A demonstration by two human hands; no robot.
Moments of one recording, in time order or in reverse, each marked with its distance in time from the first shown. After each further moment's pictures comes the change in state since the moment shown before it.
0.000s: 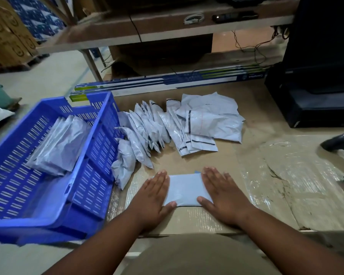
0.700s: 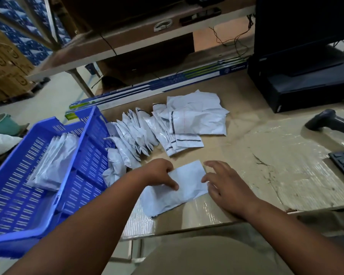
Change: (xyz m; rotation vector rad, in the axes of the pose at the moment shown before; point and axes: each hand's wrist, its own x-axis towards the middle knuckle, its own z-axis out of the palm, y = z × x) left_hand 0.107 0.046 -0.114 -0.204 -0.369 -0.157; right_hand -0.042 0.032 -0.024 0.377 0.381 -0.040
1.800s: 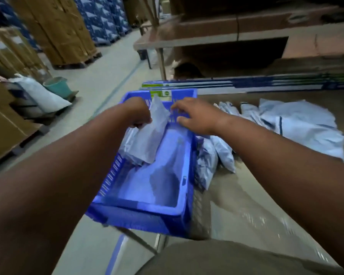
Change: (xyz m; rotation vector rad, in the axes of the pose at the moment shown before) left_hand -0.136 -0.340 -0.176 -0.035 0.372 -0.584; right_hand 0.331 -0.345 0.053 -0.067 -0.238 -0.287
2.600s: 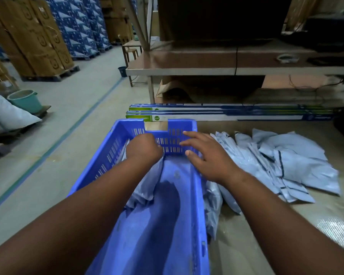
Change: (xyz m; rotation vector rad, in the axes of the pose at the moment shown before) left_hand 0.068 0.015 0.058 -0.259 0.320 0.086; right_hand 0.015 0.040 0.045 0.137 0.347 -0.005
